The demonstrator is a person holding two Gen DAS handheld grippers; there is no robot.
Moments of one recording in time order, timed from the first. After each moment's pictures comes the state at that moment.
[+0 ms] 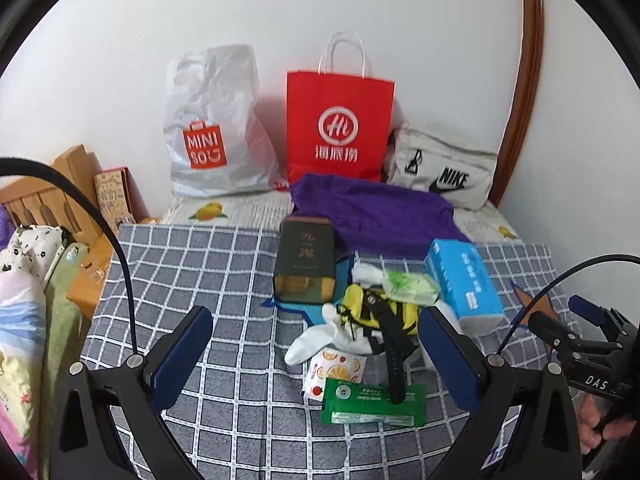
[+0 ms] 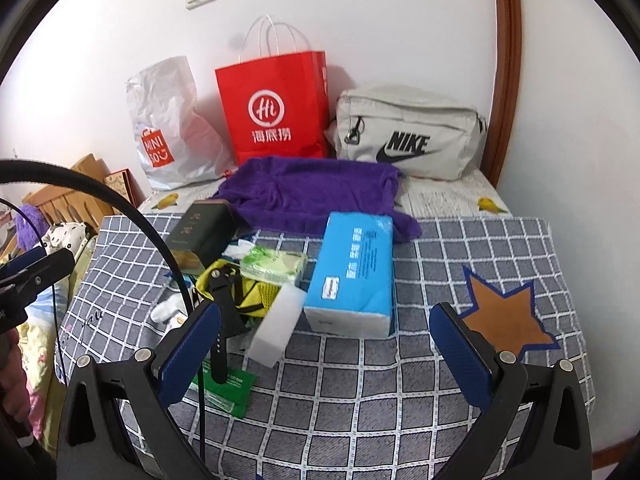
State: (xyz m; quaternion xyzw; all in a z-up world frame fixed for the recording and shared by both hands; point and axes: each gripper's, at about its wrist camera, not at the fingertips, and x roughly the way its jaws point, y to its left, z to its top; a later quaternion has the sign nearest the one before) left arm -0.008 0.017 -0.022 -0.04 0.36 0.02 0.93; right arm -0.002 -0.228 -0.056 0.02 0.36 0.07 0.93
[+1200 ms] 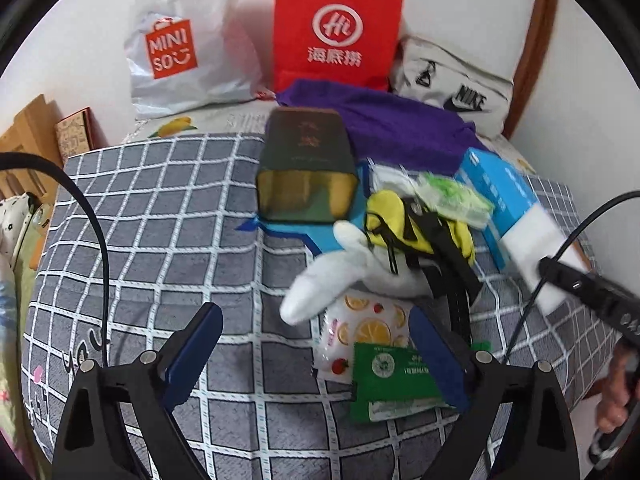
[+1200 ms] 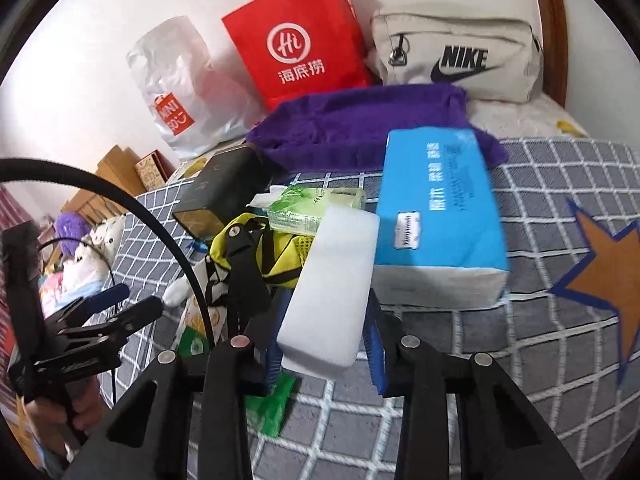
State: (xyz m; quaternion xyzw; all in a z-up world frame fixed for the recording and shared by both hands) left arm 0.035 0.031 -0.138 -0.04 0.45 -0.02 0.89; right arm 0.048 -0.204 -0.148 0.10 0.43 0.16 0.88
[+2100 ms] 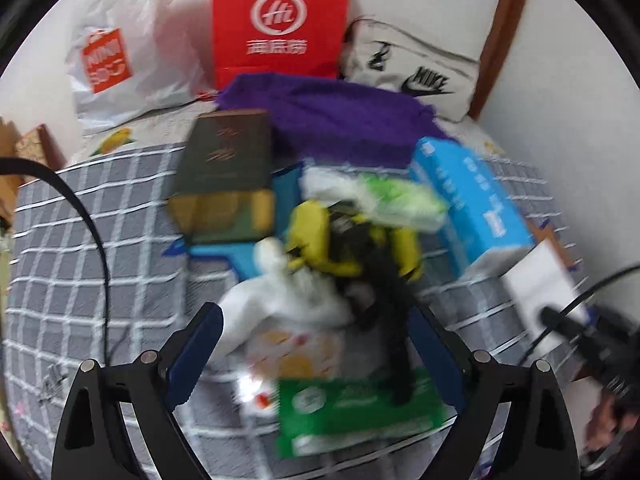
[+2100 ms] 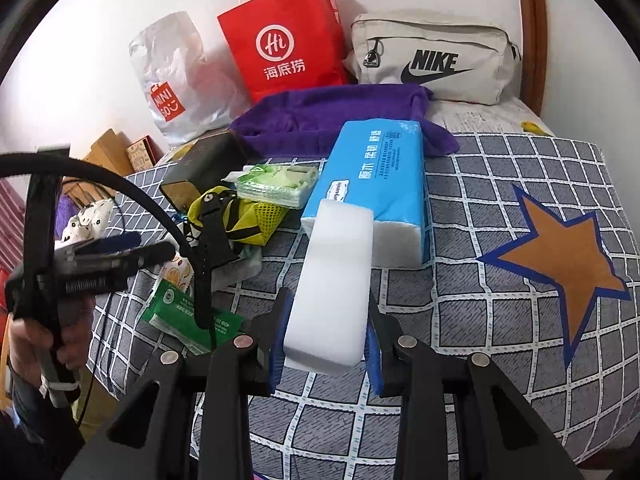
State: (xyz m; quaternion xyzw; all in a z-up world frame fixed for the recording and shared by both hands) left arm 0.068 -0.017 -0.128 -0.03 0.47 -0.10 0.88; right arm 0.011 -0.248 -0.146 0.06 0.43 0.14 0.89
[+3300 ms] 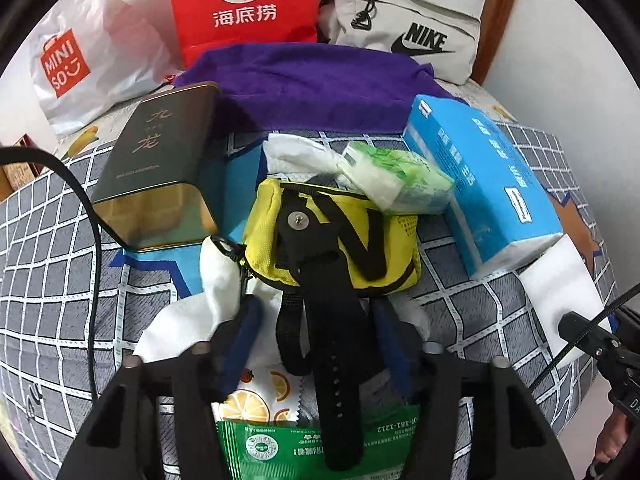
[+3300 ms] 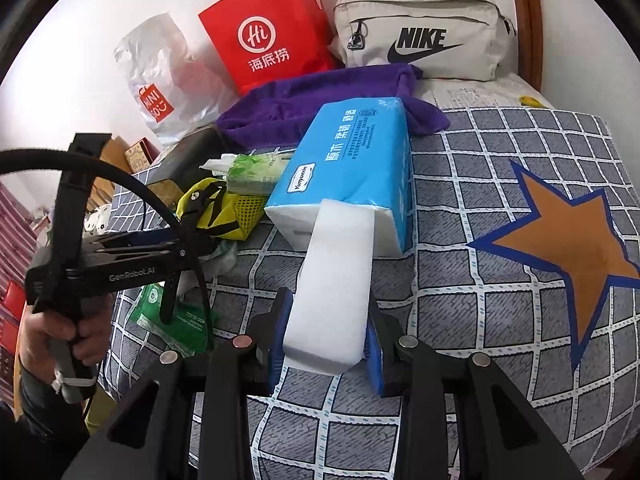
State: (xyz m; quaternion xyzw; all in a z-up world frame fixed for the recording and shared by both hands) left arm 0.094 -0.056 -0.162 0.01 0.51 -0.08 0.86; right arm 0.024 -0.269 -0.167 0.09 0.44 0.15 0.88
